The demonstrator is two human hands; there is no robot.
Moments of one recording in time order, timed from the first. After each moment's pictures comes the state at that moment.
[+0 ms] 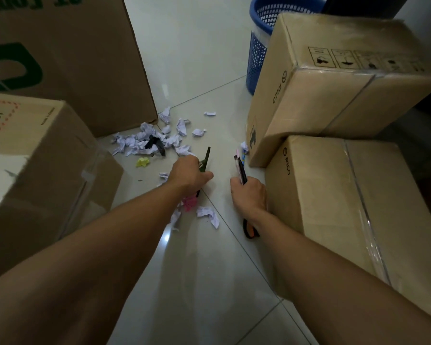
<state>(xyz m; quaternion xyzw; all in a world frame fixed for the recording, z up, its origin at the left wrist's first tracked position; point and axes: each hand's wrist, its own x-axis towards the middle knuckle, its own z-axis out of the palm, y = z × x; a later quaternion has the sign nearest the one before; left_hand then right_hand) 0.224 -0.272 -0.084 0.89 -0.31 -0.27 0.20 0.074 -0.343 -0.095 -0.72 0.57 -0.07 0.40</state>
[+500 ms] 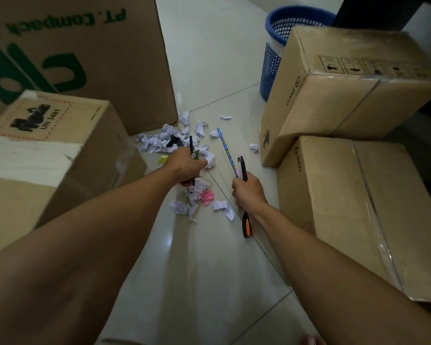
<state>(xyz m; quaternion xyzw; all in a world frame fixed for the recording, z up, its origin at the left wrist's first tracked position) 0.253 -0.224 -0.045 0.86 -0.24 -0.33 0.30 0.083 -0.308 -0.081 -0.63 0.52 -0.09 0.58</state>
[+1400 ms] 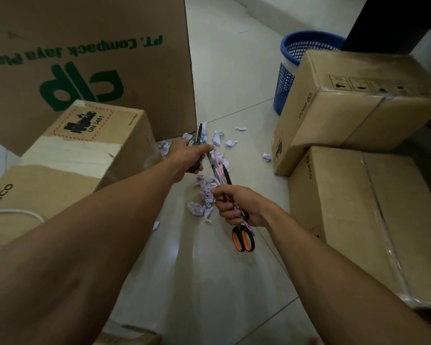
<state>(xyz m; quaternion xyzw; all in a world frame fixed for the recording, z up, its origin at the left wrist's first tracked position) 0.260 -0.193 0.004 0.77 -0.11 -0.33 0.53 0.091 -0.275 -0.033 -0.50 0.27 0.20 0.80</state>
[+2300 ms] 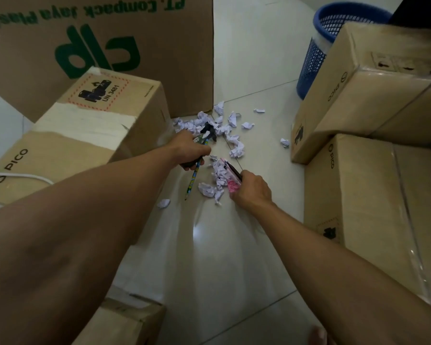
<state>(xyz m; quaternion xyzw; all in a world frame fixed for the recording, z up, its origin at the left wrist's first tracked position) 0.277 -0.156 -0.013 0.85 -0.20 -0.36 0.32 0.103 -0.260 -0.082 -0.88 0.38 0.07 0.28</state>
